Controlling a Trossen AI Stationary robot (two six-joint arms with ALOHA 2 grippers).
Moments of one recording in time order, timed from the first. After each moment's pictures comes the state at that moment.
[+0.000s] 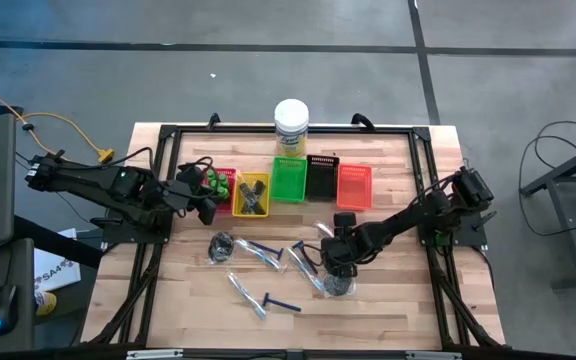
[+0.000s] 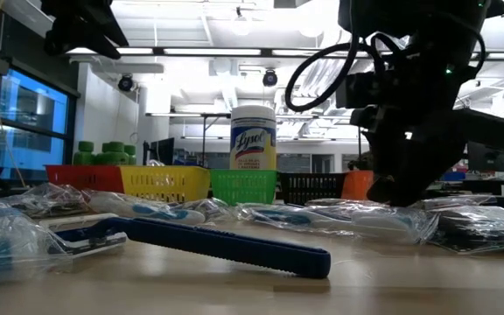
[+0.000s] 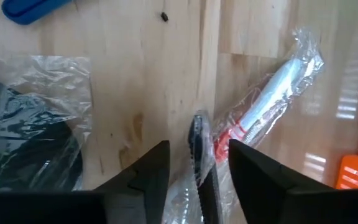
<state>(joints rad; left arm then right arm) -0.22 0.80 0.89 -0.81 -0.48 -0.95 0.34 1.77 1.03 -0.65 0.31 0.27</state>
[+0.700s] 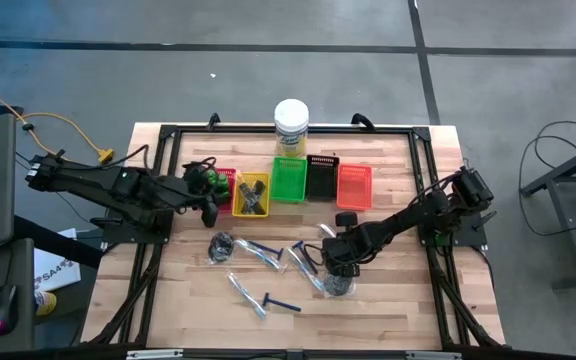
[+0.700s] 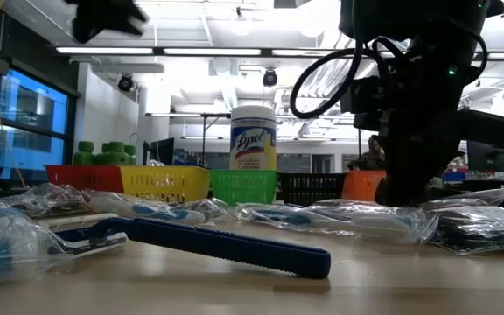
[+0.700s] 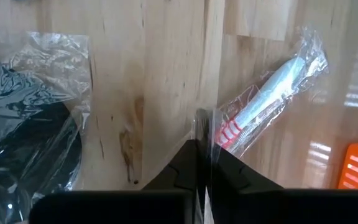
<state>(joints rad) -0.22 0.81 0.88 -0.57 -0.49 -0.64 0.35 1.77 1.03 -0.68 0.28 0.27</state>
